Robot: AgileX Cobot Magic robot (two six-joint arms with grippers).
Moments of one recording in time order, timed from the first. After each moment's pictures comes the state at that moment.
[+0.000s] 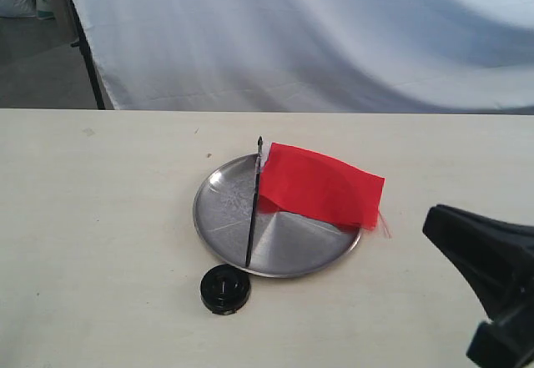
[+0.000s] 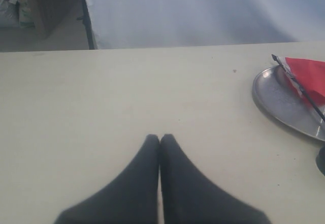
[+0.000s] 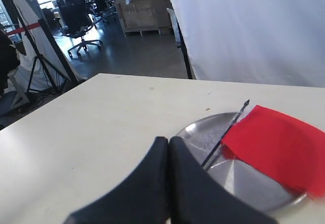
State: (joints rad) left arm 0.05 0.00 0.00 -0.03 0.32 0.02; right arm 0.86 0.59 -0.20 0.38 -0.20 -0.11
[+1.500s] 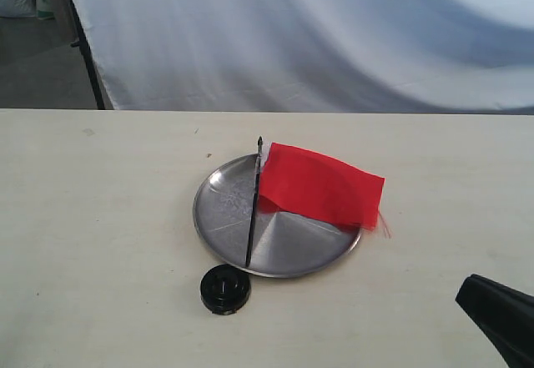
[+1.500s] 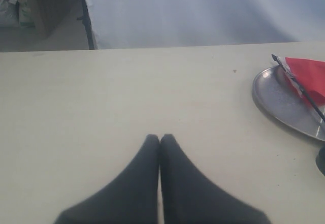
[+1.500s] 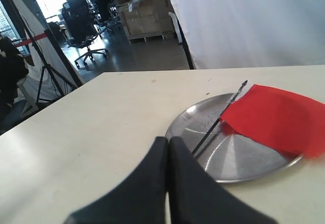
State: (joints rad) left arm 0.05 0.00 0.00 -0.03 0.32 0.02; right arm 0.86 0.33 0.00 0.42 -0.17 -0.10
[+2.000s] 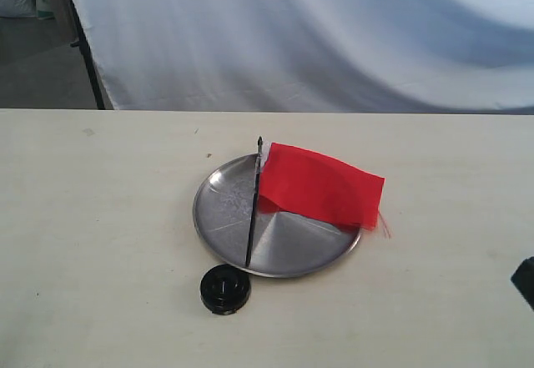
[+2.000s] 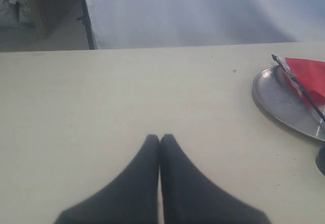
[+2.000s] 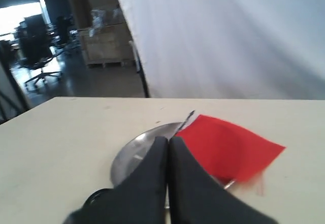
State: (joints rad) left arm 0.05 0.00 0.00 -0.03 0.32 0.02; right arm 0.62 0.13 0.00 0.42 -0.03 -0.21
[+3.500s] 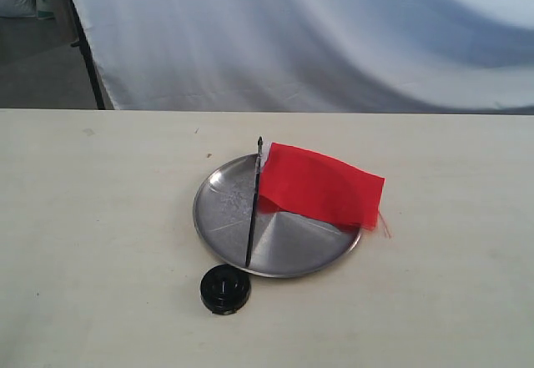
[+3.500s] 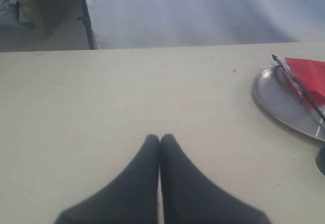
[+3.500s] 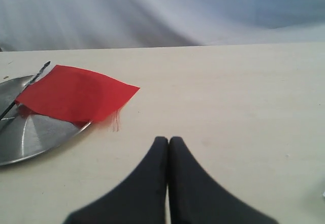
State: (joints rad) left arm 0.05 0.00 0.00 -0.03 0.32 0.02; right arm 0.19 0.01 0.00 -0.10 0.33 0.15
